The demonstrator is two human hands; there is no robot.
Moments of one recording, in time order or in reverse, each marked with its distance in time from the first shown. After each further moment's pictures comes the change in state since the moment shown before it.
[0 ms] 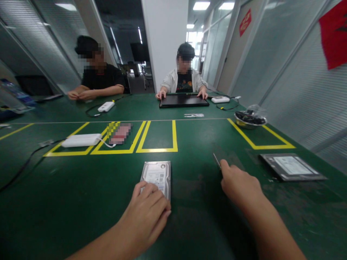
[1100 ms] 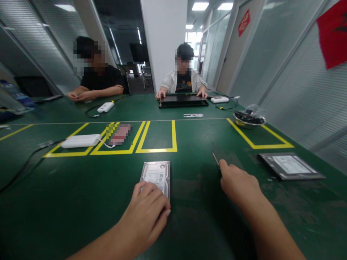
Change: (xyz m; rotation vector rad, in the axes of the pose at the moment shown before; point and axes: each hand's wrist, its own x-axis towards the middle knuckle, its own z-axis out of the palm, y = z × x) left_hand 0.001 0.002 -0.003 -0.065 -0.053 -0.073; right_hand 0.000 0.001 -0.002 0.005 -0.028 -0.004
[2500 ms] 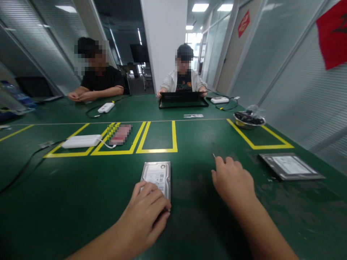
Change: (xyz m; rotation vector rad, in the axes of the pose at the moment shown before) left_hand -0.002 -0.002 -0.005 -0.101 0.024 0.017; right_hand -0.010 -0.020 0.002 -0.116 0.379 -0.054
